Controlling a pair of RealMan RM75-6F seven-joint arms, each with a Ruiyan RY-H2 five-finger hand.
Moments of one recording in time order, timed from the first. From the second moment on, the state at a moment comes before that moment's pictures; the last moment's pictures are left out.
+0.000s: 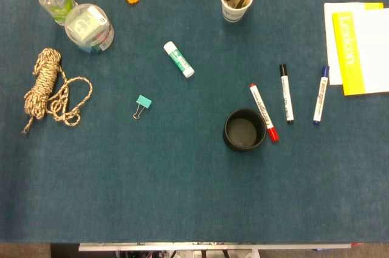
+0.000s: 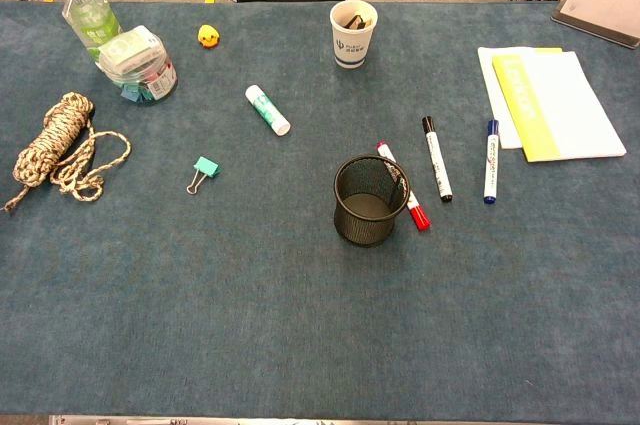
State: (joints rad) left arm -0.13 -1.10 -0.08 -1.70 1.44 1.47 0.21; right arm 0.08 -1.09 0.06 -1.60 -1.50 1.47 -0.05
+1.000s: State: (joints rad) left arm -0.11 -1.10 -0.08 -1.67 1.43 1.49 0.17; right arm 0.29 -1.08 0.02 -1.58 -1.69 1.22 -0.04
